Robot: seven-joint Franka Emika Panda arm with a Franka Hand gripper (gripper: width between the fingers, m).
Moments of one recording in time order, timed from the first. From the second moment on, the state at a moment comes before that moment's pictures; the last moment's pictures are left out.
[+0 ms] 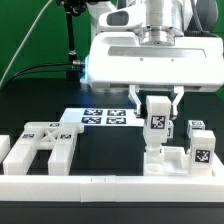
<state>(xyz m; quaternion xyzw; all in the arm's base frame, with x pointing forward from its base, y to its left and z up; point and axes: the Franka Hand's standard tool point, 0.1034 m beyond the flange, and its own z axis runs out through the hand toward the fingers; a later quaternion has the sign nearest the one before) 0.637 0.047 0.102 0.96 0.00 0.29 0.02</state>
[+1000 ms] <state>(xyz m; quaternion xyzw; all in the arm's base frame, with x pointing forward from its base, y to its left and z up) 0.630 0.050 0.083 0.96 0.00 0.28 0.02</state>
